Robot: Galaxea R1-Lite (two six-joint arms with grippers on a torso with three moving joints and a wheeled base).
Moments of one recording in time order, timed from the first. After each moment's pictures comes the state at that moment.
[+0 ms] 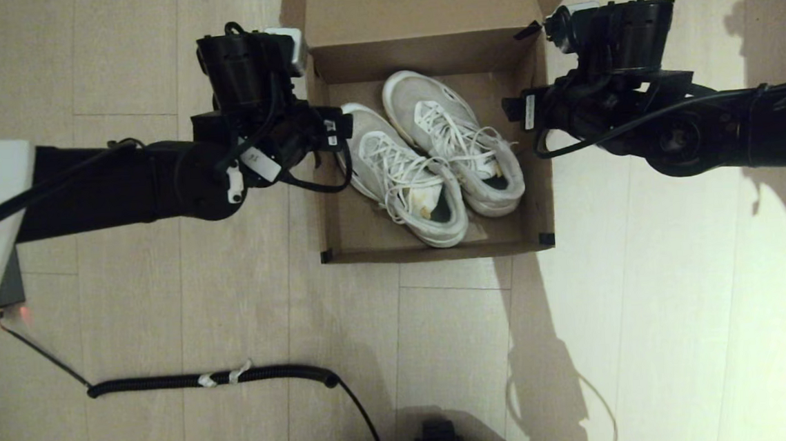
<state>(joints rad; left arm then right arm) -0.48 2.06 -1.82 -0.30 0.36 0.16 0.37 2.02 -1.76 -0.28 -0.35 -0.06</state>
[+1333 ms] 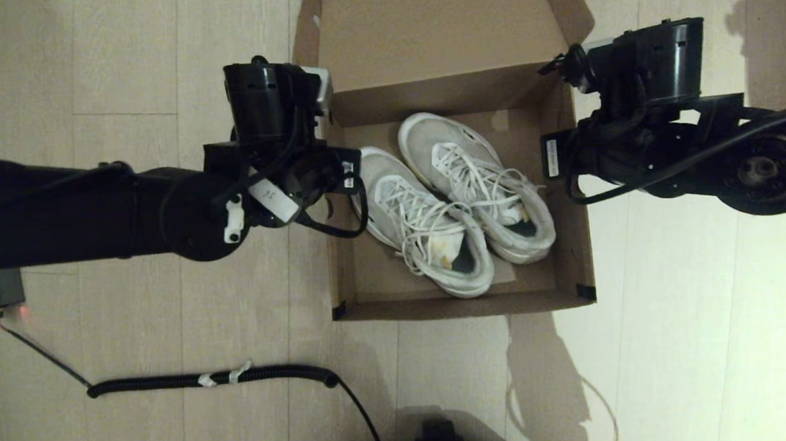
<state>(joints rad) -0.61 1.93 -1.55 -0.28 0.49 0.15 0.46 1.79 -1.40 -0.20 -0.50 -0.04</state>
